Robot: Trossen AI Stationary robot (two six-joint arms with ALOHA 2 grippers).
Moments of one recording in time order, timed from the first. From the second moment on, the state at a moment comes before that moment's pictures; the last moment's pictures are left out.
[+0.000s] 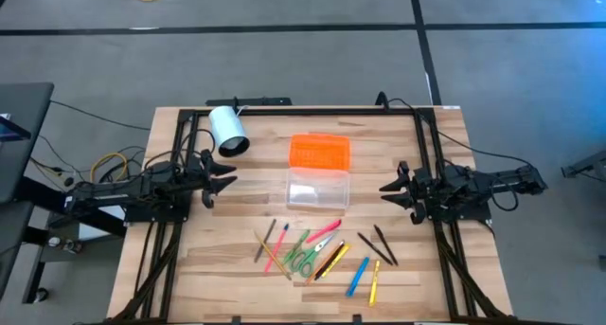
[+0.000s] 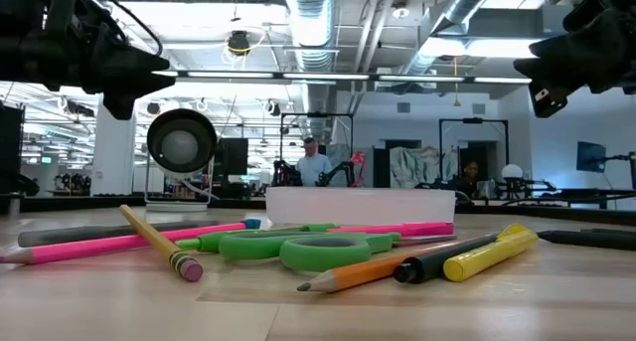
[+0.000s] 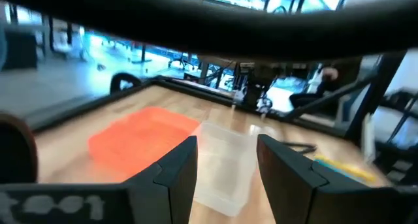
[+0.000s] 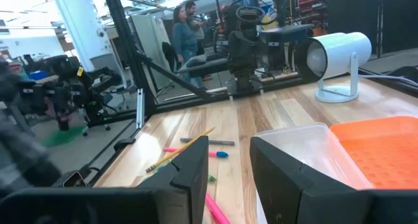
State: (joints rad) left arm 0.11 0.02 0.01 0.04 -0.09 -0.29; right arm 0.15 0.01 0.02 -0.02 0.03 0.20
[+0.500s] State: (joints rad) left arm 0.11 0.02 0.02 0.16 -0.17 -0.91; right arm 0.13 0.01 0.02 0.25 0.11 0.39
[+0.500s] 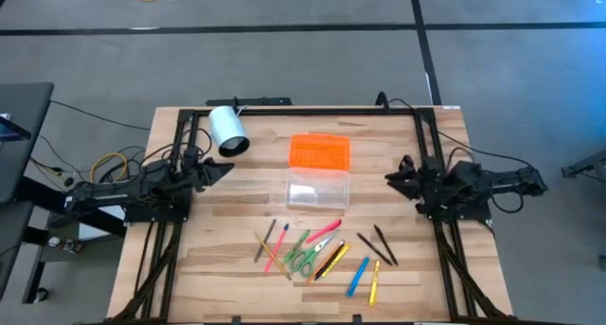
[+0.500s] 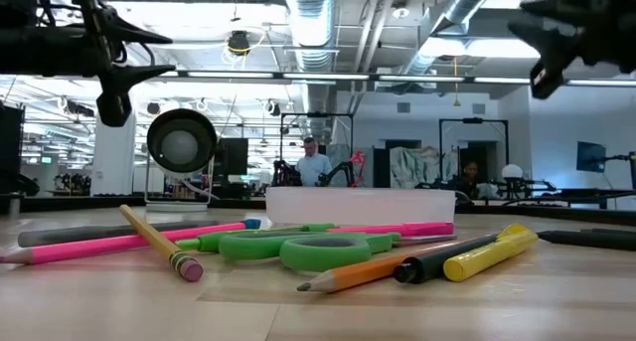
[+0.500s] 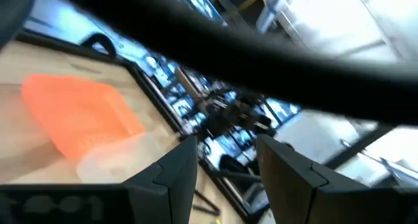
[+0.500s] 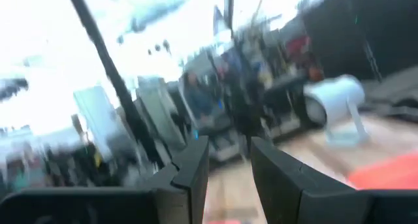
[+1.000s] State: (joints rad) left arm 0.11 0.02 0.02 0.08 -0.25 -0.81; right arm 0.13 0.01 0.02 0.56 0.24 0.42
